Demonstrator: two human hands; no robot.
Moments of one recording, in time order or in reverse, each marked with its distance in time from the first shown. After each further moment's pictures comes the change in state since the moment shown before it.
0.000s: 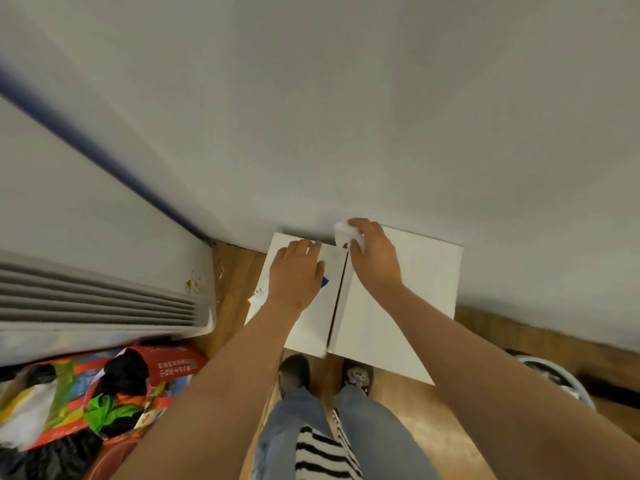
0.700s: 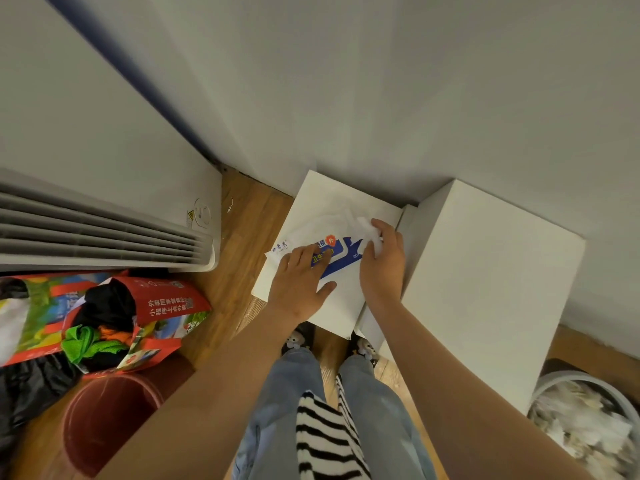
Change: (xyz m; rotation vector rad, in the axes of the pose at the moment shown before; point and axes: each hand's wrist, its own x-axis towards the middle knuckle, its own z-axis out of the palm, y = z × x) left_hand -0.018 -0.091 0.182 -0.156 -0.239 -0.087; right_hand -0.008 0.070 0.167 0.281 -0.004 0.381
